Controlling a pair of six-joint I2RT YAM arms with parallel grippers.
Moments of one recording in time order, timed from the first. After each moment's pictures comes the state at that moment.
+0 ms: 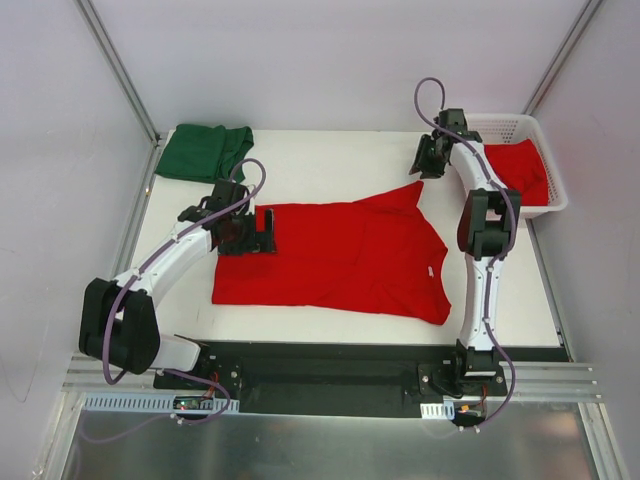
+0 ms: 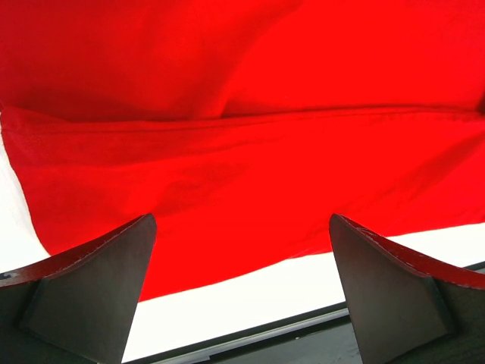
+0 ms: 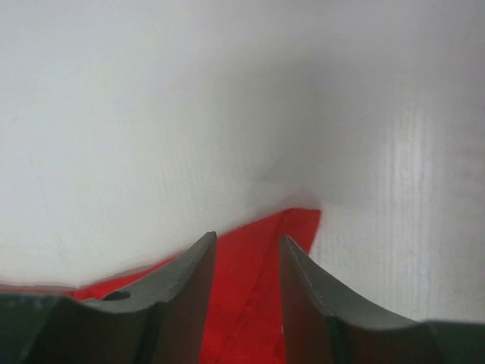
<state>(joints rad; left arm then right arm) -0.32 1.37 0.98 -0.66 0.16 -0.35 0.04 2.41 2.15 -0.74 -0.16 0.31</state>
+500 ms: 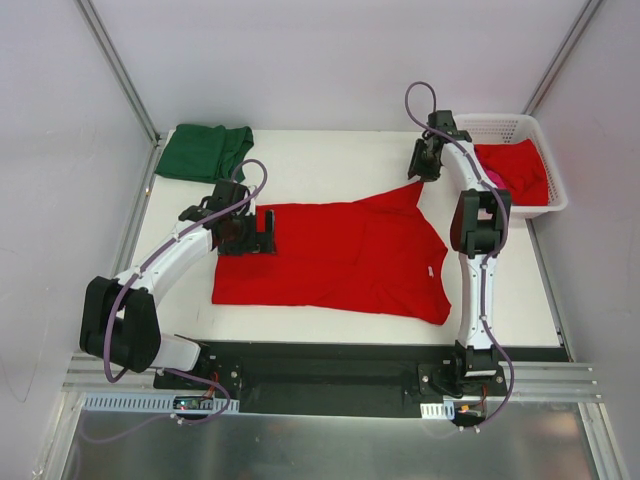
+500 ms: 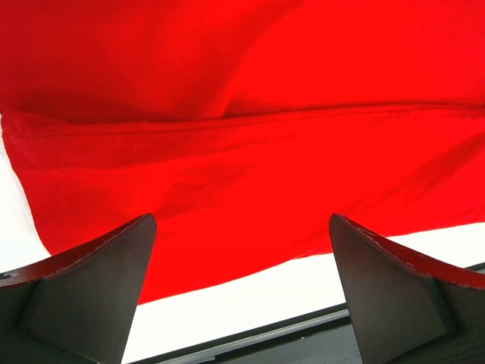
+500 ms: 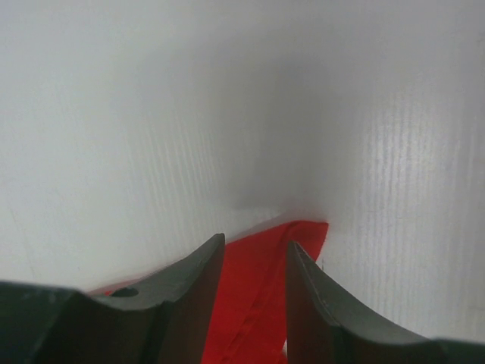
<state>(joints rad) -0.32 1.38 0.98 -0.66 0.16 -0.33 0.08 2.49 2.26 -0.82 -0.05 0.30</state>
